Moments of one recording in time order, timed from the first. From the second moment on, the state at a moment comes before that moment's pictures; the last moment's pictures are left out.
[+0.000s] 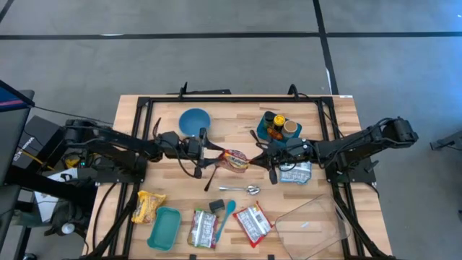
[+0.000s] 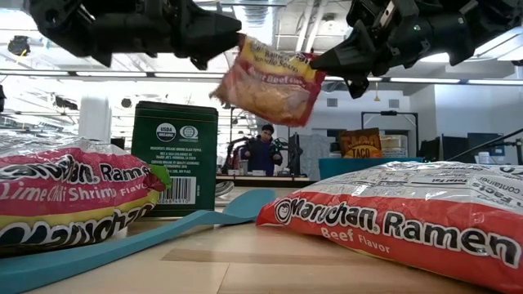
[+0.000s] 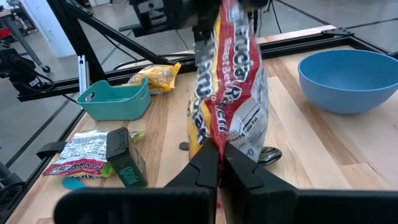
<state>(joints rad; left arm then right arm) 0.01 1.33 0.47 0.89 0.05 0.09 0.08 1.30 0.53 0.51 0.03 0.20</state>
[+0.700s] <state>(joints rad) 0.01 1.11 0.47 0.64 0.04 0.06 0.08 1.29 0.55 0.43 0.03 0.24</state>
